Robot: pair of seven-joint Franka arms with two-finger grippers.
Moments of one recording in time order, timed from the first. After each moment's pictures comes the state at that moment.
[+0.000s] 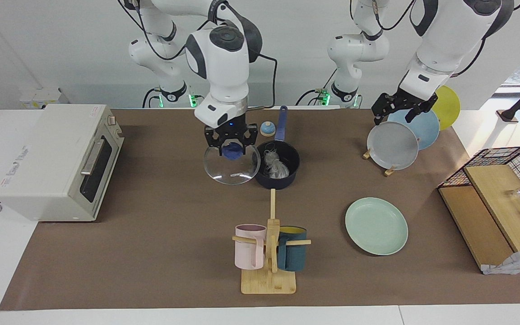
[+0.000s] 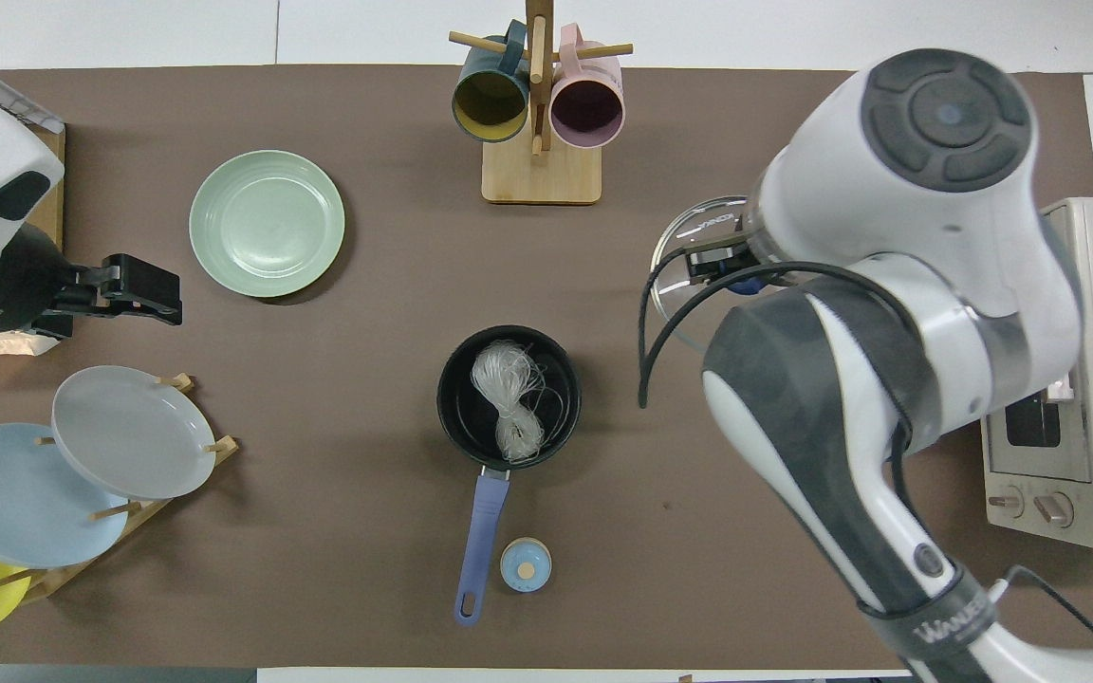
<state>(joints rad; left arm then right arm) -0.07 -0.02 -0.12 -1.60 -0.04 1.52 -0.21 0.34 0.18 0.00 -1.56 -0.06 1.77 0.20</state>
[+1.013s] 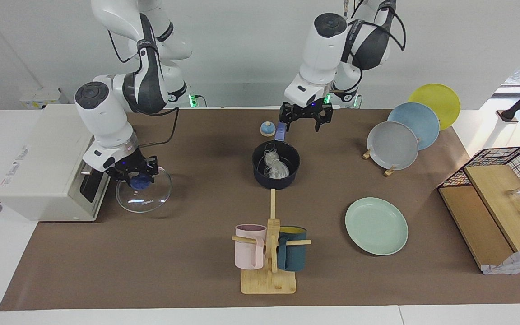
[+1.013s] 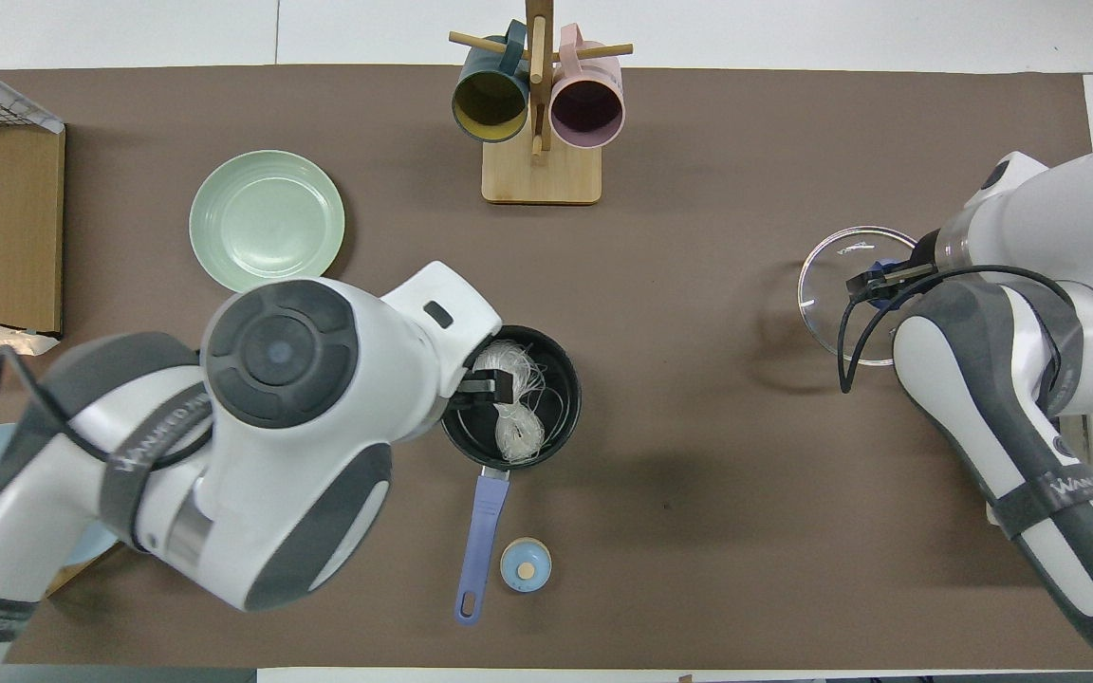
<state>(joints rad) -0.52 0.00 -0.16 -1.91 -0.05 1.94 -0.57 0.02 0.13 0.00 -1.99 0.01 2.16 -0.15</state>
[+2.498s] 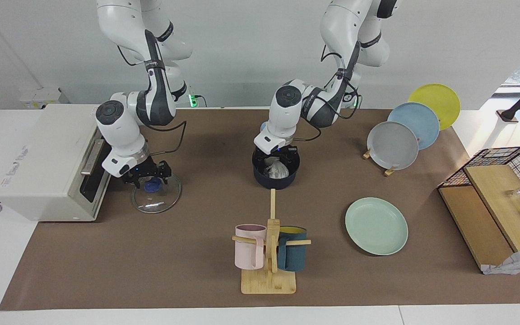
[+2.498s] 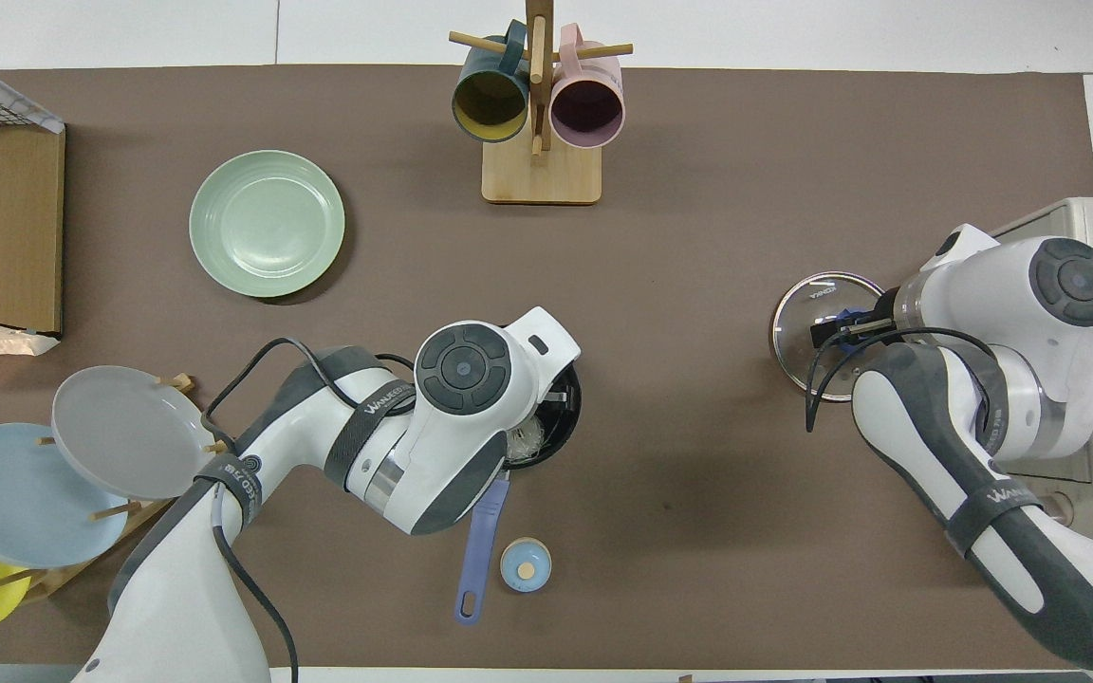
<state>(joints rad) -0.60 0.27 -0.15 -2.00 -0.05 2.28 -0.57 0.02 0.13 0.00 -2.19 0.03 2.36 -0.15</state>
